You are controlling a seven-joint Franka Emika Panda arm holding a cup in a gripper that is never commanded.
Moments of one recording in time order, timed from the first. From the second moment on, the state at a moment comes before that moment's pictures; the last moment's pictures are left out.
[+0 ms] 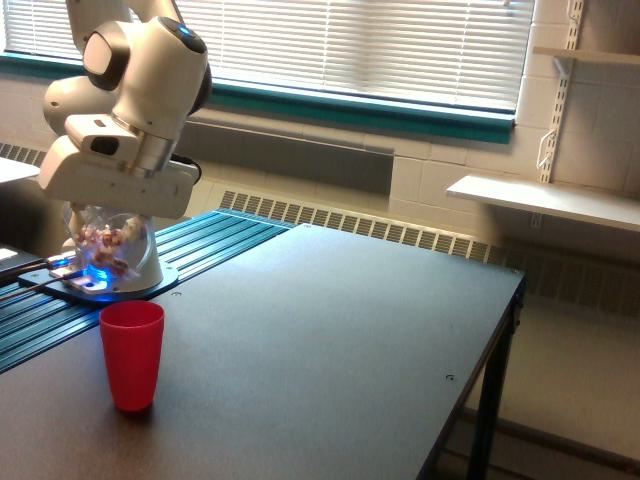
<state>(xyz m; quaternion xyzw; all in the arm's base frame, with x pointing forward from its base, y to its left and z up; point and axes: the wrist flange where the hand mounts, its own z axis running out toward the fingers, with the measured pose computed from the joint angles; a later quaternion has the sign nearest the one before) 0.253 -0.240 0.314 0.81 -0.55 -0.08 0.18</state>
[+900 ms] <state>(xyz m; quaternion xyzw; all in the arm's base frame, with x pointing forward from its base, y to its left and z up) 0.269 -0.222 0.316 0.82 -0.54 -0.08 0.19</state>
